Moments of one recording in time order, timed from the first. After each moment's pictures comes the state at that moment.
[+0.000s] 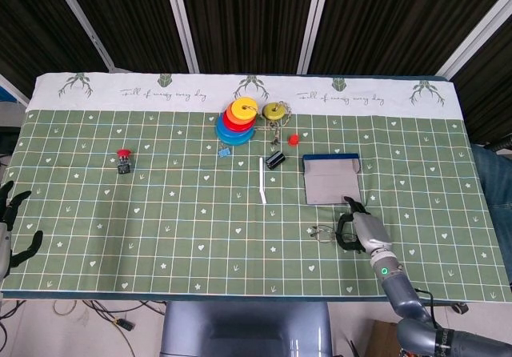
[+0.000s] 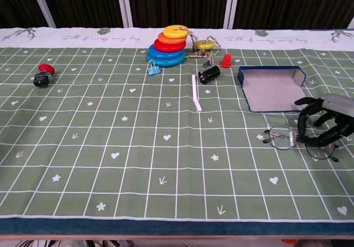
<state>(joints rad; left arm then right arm) -0.07 -1.15 -0.10 -1.67 1.39 1.52 0.07 0.49 -1.46 0.13 -1.55 -0.97 0.88 -0.06</state>
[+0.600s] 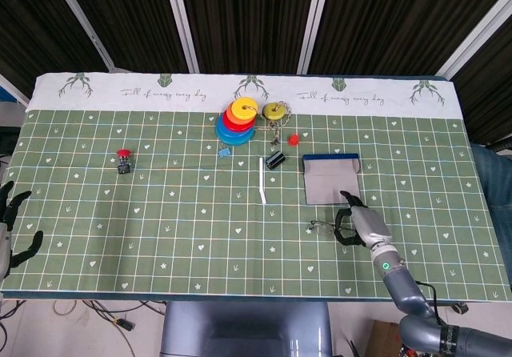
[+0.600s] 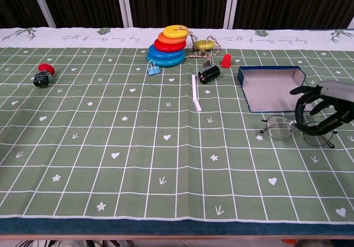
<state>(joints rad) -0.07 -1.15 -0.10 -1.67 1.39 1.52 0.07 0.52 -1.41 0.17 -1.59 -0.98 0.89 -0.07</state>
